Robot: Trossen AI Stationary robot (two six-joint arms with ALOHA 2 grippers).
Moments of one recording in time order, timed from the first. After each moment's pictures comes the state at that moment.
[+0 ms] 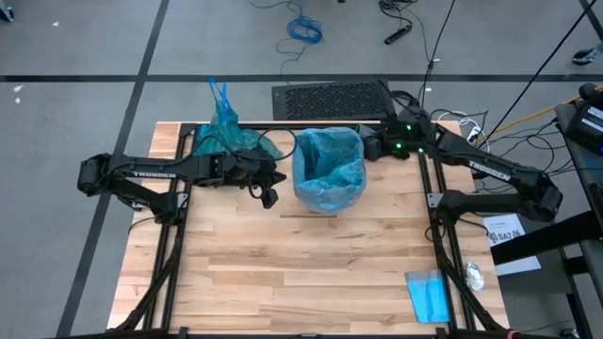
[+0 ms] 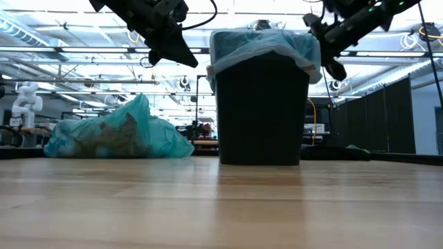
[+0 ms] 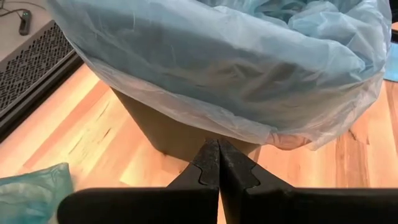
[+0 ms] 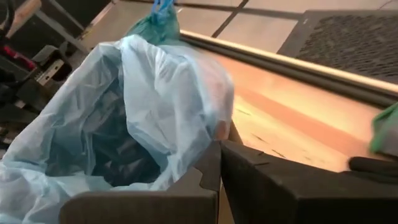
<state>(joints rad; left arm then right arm) 0.13 1.25 0.93 -0.26 -0.11 -0.20 -0.62 1.00 0.81 -0.33 -0.18 0.51</state>
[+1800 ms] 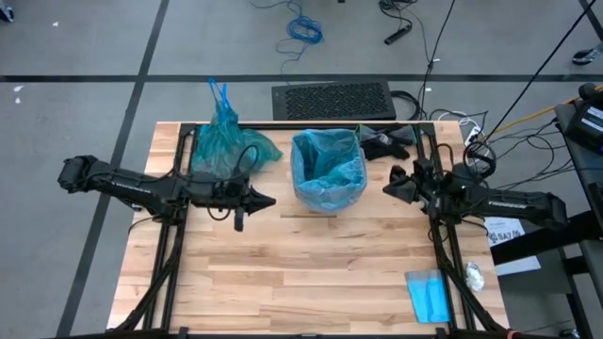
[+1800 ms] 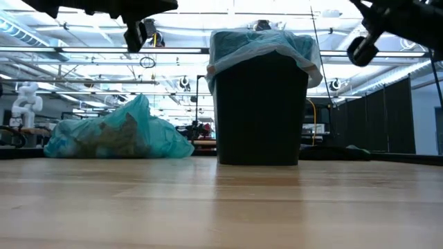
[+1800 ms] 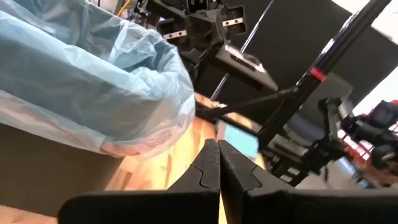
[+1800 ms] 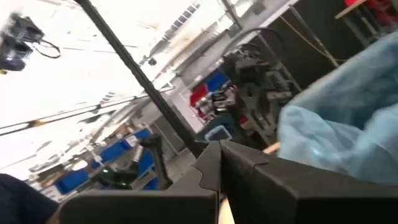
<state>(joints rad) -0.11 0.95 0.55 0.32 -0.06 -0.51 -0.23 0.33 0.15 0.50 -0.38 0.81</state>
